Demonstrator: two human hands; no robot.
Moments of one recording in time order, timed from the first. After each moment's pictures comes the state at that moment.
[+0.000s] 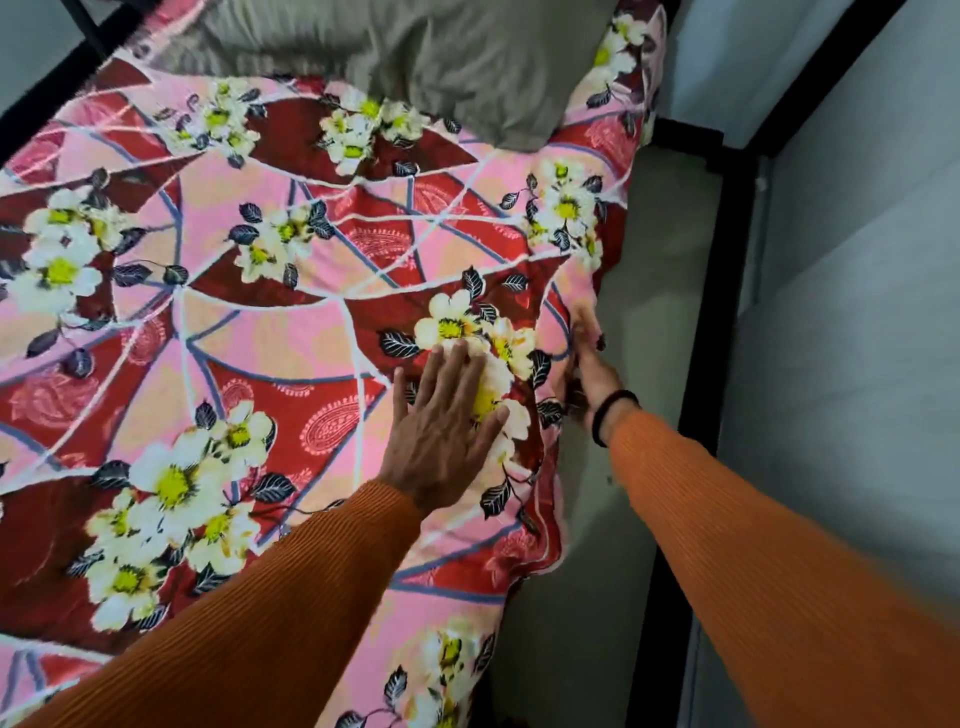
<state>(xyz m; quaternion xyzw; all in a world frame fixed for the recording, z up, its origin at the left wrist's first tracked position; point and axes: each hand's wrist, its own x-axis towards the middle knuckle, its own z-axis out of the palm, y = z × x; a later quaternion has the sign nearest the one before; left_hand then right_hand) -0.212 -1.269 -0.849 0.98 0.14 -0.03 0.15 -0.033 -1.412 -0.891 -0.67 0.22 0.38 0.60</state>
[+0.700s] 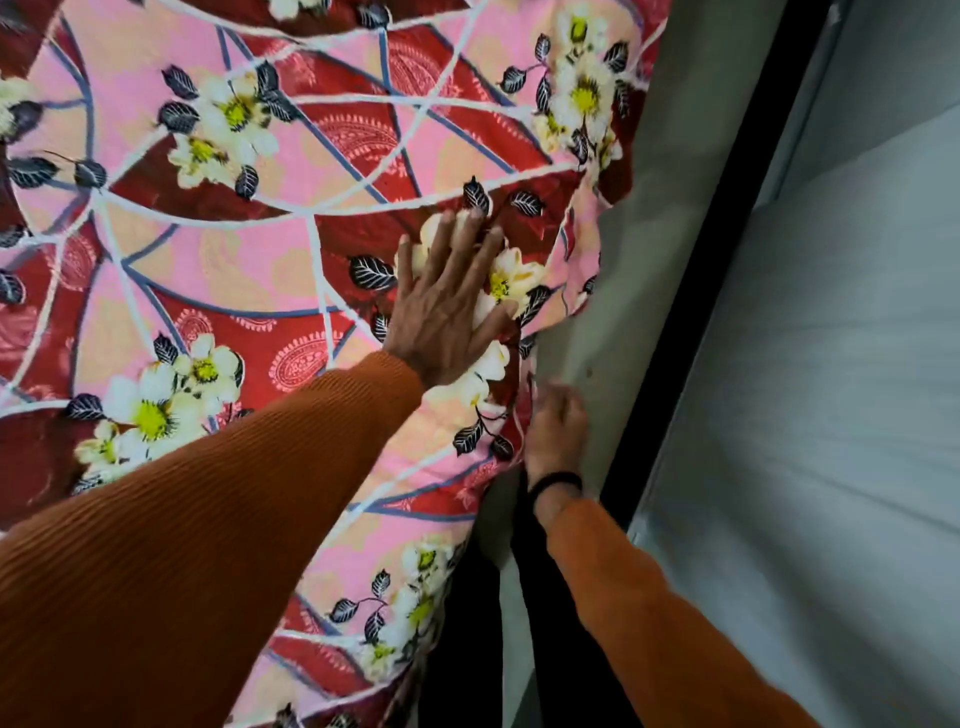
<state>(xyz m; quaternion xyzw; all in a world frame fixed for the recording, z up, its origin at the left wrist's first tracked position) -0.133 -1.256 -0.849 0.99 0.10 -0.07 0.12 -0.165 -1.438 -0.860 -0.80 0.26 0.27 0.47</state>
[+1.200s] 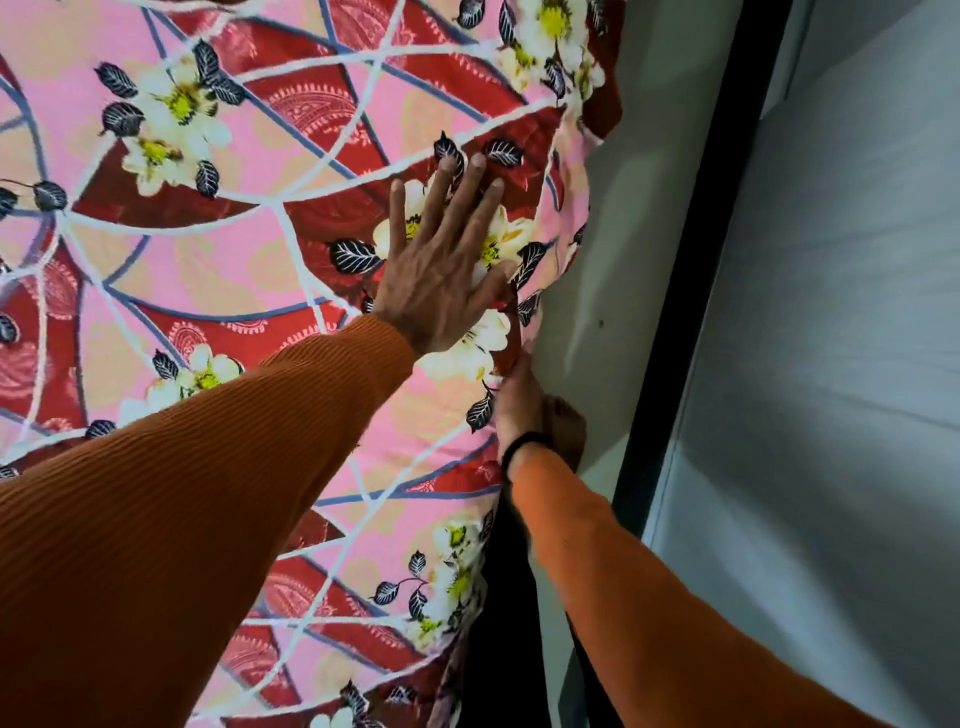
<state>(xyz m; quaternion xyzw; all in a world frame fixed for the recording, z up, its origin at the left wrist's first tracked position) -0.117 -1.243 -0.838 0.99 0.01 -0.09 0.08 -0.188 -1.395 -0.880 -0.65 0.34 0.38 0.56</state>
